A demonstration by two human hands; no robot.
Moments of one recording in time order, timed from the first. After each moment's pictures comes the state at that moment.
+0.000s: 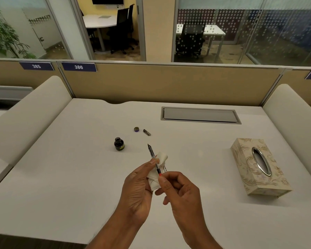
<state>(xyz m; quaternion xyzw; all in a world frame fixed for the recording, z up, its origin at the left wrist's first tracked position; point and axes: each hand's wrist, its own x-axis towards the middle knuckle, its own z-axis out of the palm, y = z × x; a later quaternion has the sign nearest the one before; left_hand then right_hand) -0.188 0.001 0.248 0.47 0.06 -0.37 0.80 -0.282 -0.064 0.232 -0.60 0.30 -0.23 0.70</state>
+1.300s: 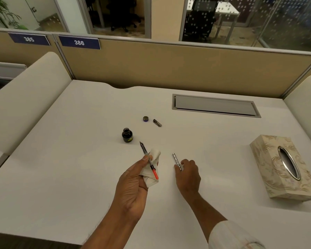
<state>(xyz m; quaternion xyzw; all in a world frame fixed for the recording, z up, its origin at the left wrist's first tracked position) -0.104 0.023 0.183 0.35 0.18 -0.37 0.84 -0.156 -0.148 0.002 -0.84 0.47 -0.14 0.25</state>
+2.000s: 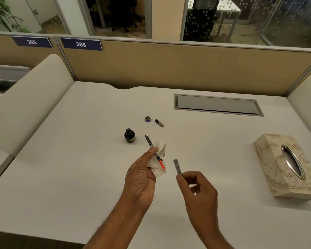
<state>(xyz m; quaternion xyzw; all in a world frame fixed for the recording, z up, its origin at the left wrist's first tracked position) -0.097 0.003 0.185 0.36 0.18 -0.34 0.85 -0.227 -0.066 0.166 -0.69 0.40 -0.28 0.54</state>
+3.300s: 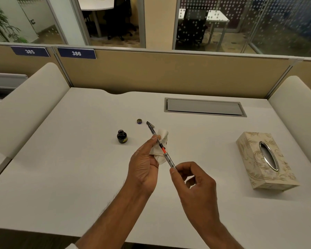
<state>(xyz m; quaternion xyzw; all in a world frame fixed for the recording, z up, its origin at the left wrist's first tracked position) -0.132 -0.027 0.229 0.40 0.09 -0.35 0.84 -0.264 -0.070 0.224 -0.75 0.34 -0.29 0.48</state>
